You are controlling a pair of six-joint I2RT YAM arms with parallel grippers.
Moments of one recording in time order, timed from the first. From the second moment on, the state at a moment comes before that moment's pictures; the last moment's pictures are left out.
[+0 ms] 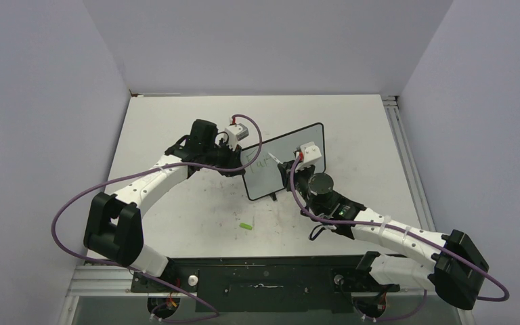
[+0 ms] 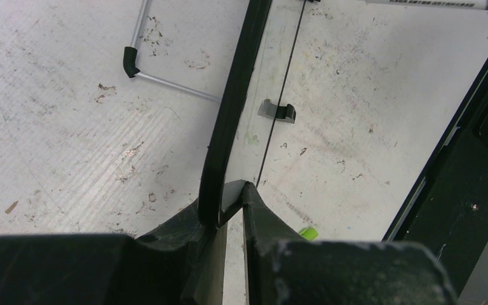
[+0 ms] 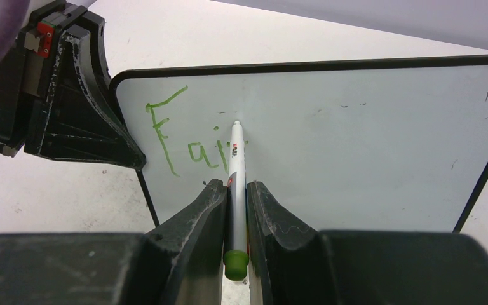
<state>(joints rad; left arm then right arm) -0.44 1.51 1.10 -0.39 0.54 0.09 0.88 1.10 0.60 0.36 0.39 0.16</state>
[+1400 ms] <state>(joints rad) -0.44 1.51 1.10 -0.39 0.54 0.09 0.91 1.11 0.54 0.34 0.43 0.21</state>
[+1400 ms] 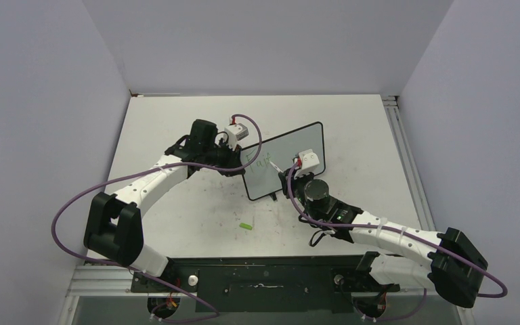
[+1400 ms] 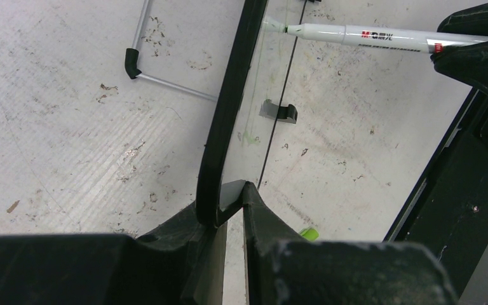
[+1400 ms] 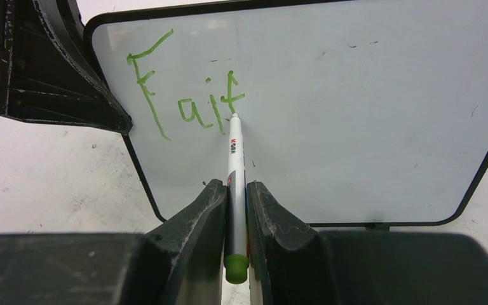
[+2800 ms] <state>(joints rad) -0.44 1.51 1.10 -0.39 0.54 0.09 0.91 1.10 0.54 0.32 0.46 0.21</state>
